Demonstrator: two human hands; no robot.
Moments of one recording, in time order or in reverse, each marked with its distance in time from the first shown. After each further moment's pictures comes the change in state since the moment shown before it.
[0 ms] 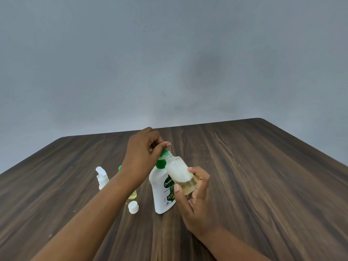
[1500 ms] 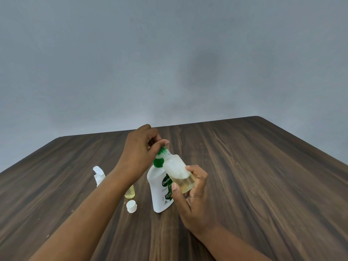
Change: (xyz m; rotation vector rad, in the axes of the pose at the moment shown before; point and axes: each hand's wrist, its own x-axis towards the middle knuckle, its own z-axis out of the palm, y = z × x) left_hand 0.004 0.003 -0.004 0.002 -0.071 0.002; right_hand -0.002 0.004 0.000 -0.010 -0.001 0.006
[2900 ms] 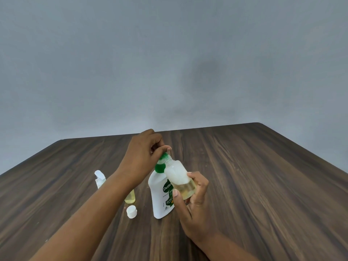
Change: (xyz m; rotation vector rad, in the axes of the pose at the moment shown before) left_hand 0.004 -0.001 -0.002 0.037 -0.049 0.029; right_hand -0.002 0.003 0.001 0.036 -0.019 0.001
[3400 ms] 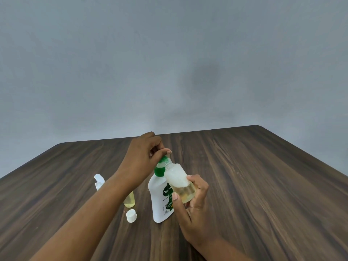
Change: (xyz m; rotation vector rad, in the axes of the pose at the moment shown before) left_hand 0.002 -0.001 -0.003 -0.022 -0.022 0.012; right_hand 0.001 0.001 0.002 0.014 0.016 -0.008
